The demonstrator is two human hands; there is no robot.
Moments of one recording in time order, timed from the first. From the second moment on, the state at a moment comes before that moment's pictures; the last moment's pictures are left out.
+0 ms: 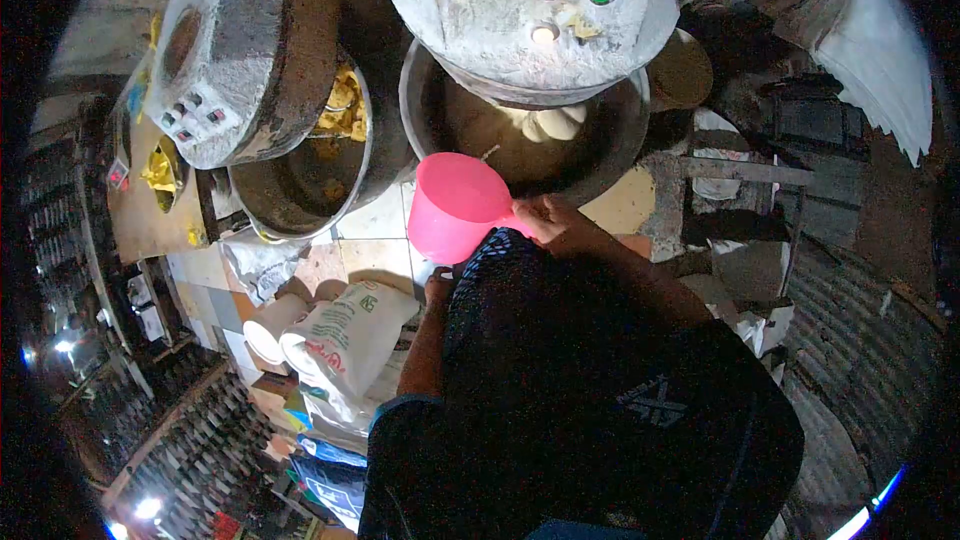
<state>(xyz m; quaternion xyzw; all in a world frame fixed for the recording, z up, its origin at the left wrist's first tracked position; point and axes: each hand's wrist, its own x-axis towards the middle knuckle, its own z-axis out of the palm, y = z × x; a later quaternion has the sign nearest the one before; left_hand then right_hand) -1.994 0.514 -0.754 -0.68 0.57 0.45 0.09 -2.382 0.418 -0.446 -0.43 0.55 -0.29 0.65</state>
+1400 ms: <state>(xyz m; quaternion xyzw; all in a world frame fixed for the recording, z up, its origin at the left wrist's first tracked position) -1.998 0.518 -0.753 -0.73 0.52 0.44 0.08 -2.379 0.436 -0.492 -0.59 0.55 -0.25 0.54</state>
